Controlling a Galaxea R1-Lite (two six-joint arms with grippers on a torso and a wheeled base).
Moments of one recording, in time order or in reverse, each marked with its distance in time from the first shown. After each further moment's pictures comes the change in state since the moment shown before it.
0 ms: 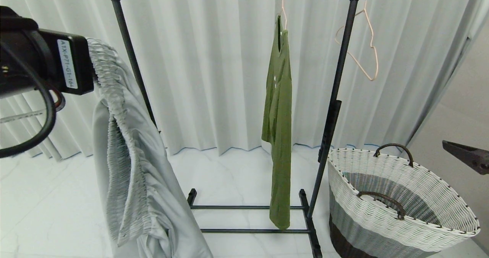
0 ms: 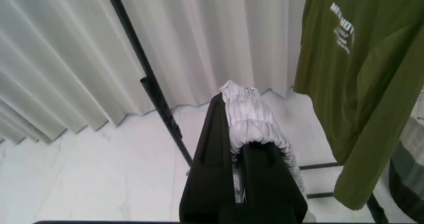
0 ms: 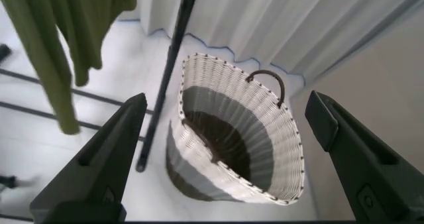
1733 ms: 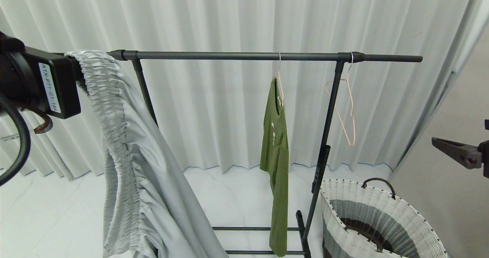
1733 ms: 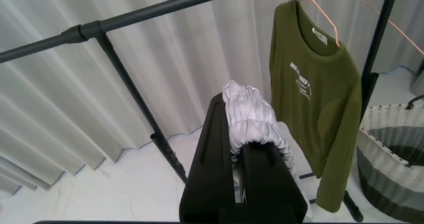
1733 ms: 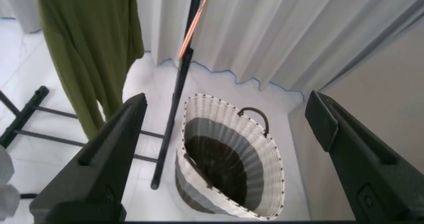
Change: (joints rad) left arm 0.008 -0.087 0.120 -0.066 -0.146 0.057; right arm -0.013 0.033 0.008 -0.046 0.036 0.048
